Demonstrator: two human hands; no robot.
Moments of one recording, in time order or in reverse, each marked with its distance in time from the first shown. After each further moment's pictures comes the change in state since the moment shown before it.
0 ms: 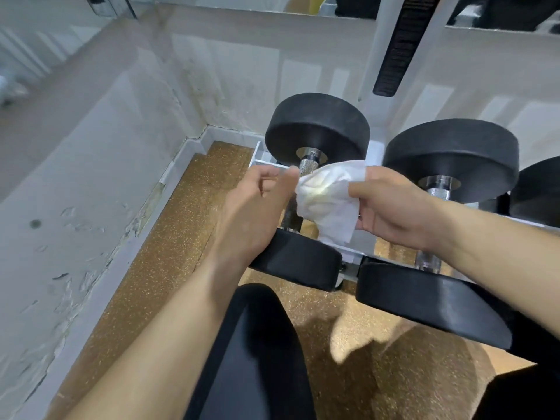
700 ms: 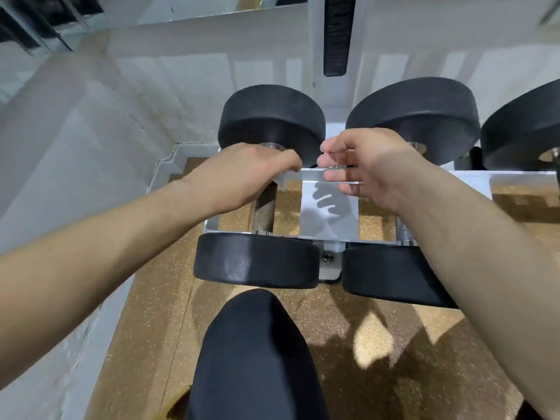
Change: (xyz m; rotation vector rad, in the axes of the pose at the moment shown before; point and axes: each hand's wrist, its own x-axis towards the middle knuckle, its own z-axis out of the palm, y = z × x) left_hand 0.092 0.019 0.016 1.013 -0.443 1.125; right_hand -0.005 -0.011 -0.018 -0.002 0.549 0.093
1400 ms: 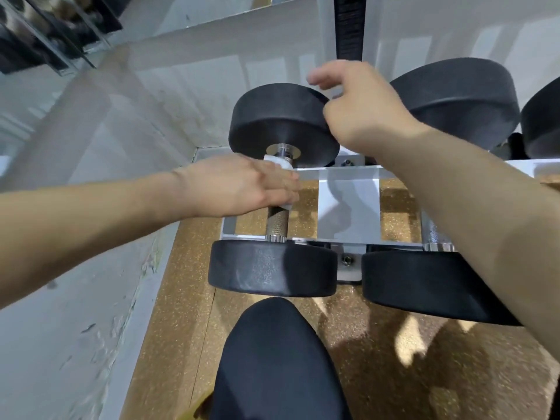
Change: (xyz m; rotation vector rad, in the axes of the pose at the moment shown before) left_hand -0.010 -0.028 -0.012 0.280 -0.260 0.484; right_hand 0.028 -0.030 0.017 -0.526 0.112 -0.574
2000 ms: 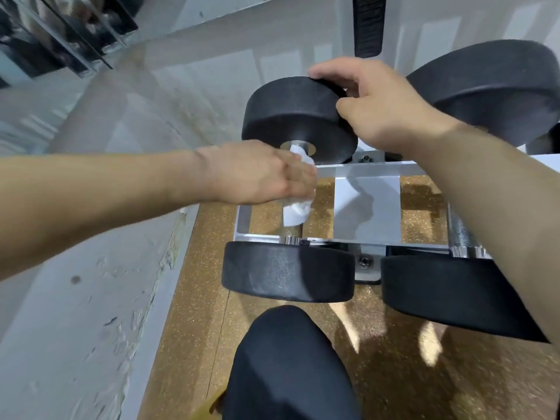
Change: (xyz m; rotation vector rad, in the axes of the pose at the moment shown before) left_hand 0.013 -0.012 -0.016 0.061 -0.121 0.061; right_hand 0.028 0.031 0.010 0.122 -0.123 -0.154
